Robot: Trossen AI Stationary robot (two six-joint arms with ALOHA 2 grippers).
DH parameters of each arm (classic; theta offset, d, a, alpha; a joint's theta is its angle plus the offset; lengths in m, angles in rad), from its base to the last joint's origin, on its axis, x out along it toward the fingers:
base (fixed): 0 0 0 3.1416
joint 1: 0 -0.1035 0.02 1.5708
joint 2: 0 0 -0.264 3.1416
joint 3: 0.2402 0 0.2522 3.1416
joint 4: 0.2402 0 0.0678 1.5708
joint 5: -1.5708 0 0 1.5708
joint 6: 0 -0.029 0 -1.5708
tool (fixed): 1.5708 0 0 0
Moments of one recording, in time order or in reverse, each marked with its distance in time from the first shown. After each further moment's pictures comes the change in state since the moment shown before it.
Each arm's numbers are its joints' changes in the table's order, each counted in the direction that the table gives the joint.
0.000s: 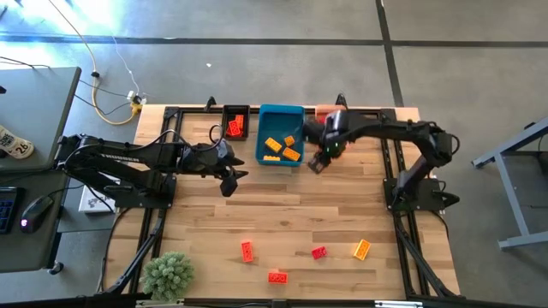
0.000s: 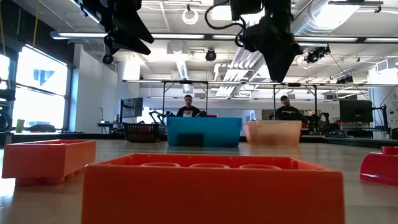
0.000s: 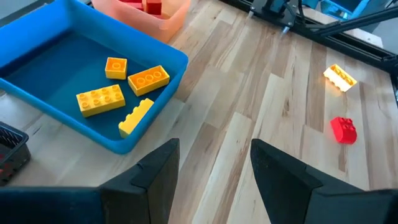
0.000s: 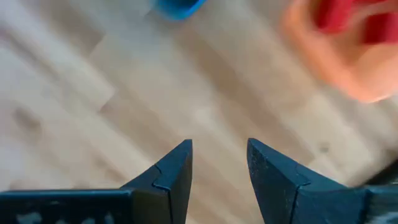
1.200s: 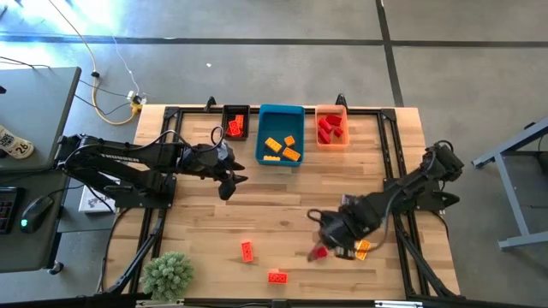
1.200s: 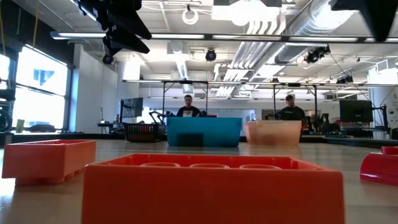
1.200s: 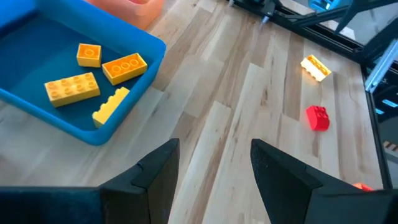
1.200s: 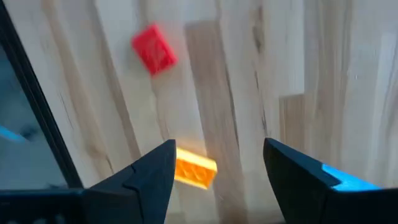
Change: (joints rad) left arm 0.005 0.000 0.000 0.007 -0.089 0.026; right arm -0.781 0.000 -0.025 -0.018 0.049 -0.182
